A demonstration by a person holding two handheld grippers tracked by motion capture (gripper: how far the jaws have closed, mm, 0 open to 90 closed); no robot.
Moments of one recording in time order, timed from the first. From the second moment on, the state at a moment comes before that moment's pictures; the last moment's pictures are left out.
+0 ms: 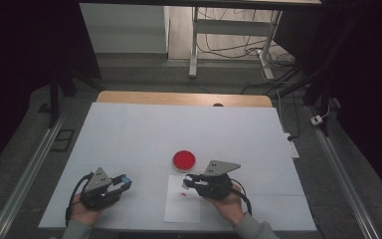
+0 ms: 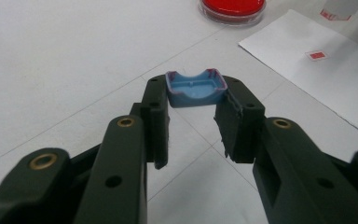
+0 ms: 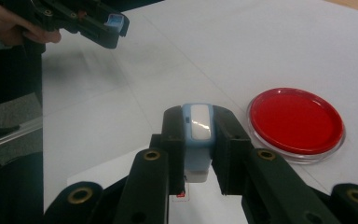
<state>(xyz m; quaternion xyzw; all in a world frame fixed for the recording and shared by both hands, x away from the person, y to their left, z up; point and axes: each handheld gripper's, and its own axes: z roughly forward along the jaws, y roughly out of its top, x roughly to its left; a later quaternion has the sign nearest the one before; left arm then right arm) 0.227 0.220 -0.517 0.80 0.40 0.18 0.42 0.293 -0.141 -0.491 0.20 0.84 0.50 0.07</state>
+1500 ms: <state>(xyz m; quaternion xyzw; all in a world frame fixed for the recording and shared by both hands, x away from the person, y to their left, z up) 0.228 0.215 -0.519 0.80 0.39 0.18 0.41 0.299 -0.167 -0.463 0.24 0.79 0.56 0.10</state>
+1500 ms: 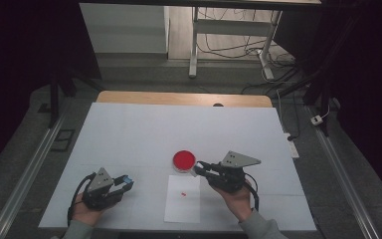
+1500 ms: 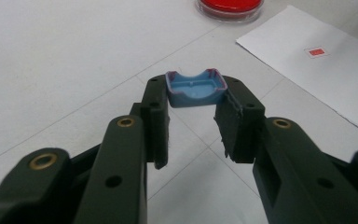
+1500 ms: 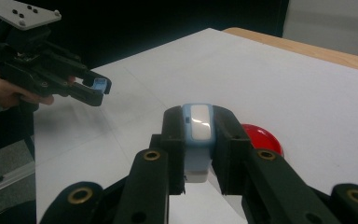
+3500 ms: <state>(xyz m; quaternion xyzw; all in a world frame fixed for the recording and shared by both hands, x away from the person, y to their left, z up) 0.255 0.152 -0.514 0.82 0.34 0.18 0.42 0.299 -0.168 -0.463 0.25 0.78 0.57 0.08</state>
